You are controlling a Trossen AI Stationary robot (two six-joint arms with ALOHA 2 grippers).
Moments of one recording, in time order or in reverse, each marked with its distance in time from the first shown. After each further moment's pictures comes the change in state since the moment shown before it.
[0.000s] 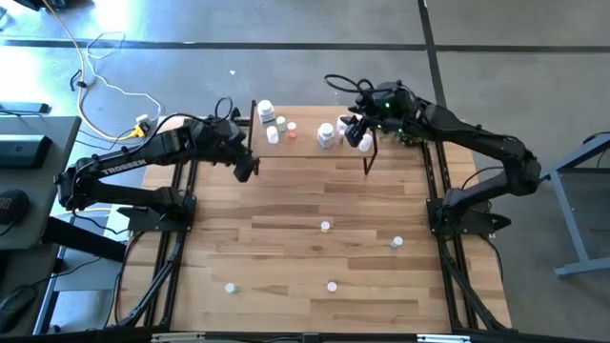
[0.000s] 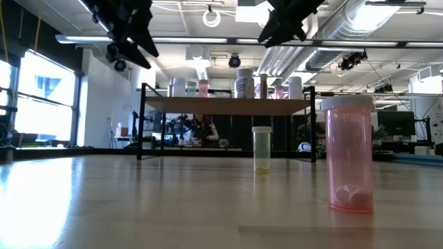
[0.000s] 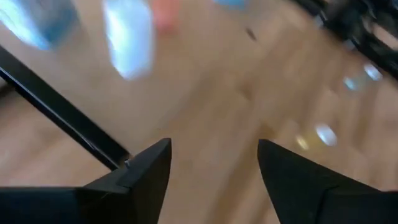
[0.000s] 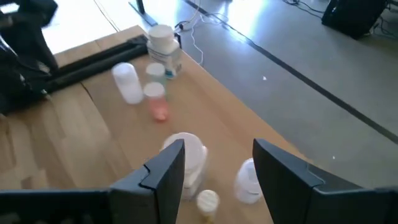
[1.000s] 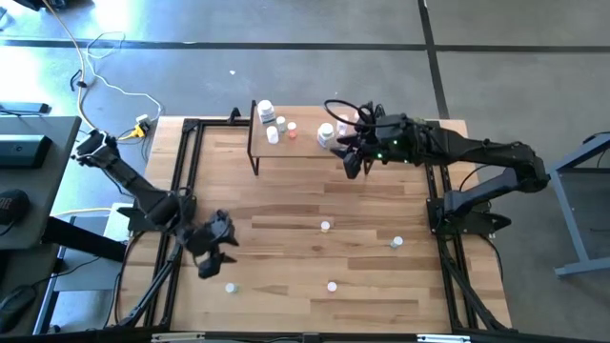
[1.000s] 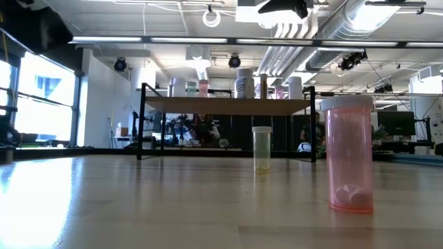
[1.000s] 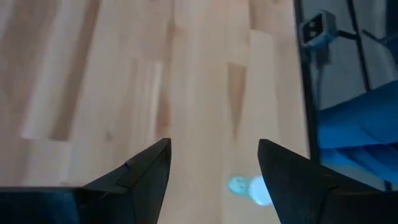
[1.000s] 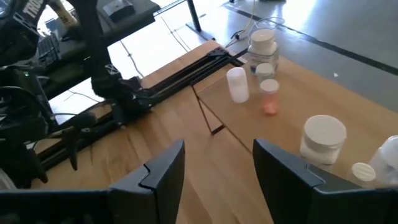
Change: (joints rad) left arm -1.068 0.005 -0.205 0.065 -0.221 -0.390; right arm 0.333 -0.060 0.000 0.024 0.080 0.319
